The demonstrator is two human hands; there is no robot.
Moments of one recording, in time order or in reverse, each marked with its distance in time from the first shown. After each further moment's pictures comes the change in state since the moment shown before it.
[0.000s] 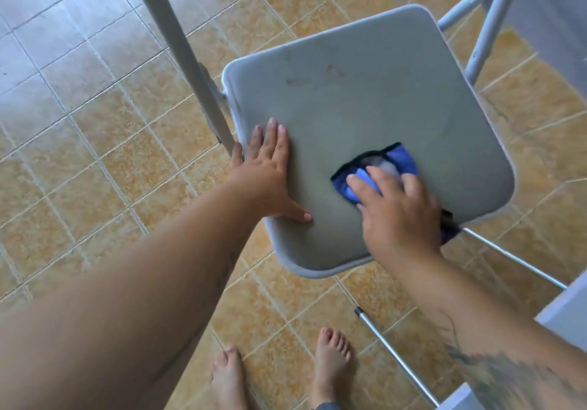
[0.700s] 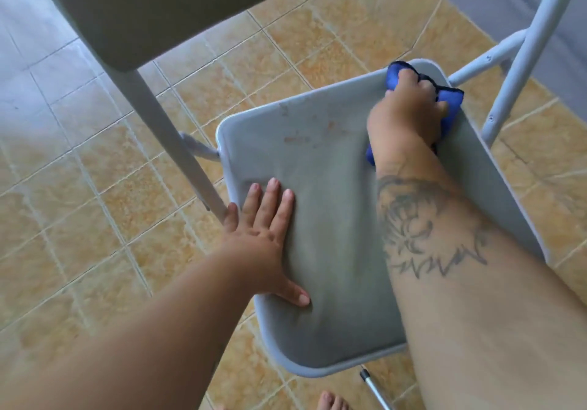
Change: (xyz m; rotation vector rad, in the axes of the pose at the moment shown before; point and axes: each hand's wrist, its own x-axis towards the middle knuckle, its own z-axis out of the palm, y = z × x) left_hand 0.023 -0.008 0.002 0.078 -0.158 0.001; right_hand 0.261 0.000 0.001 0.271 0.068 0.597
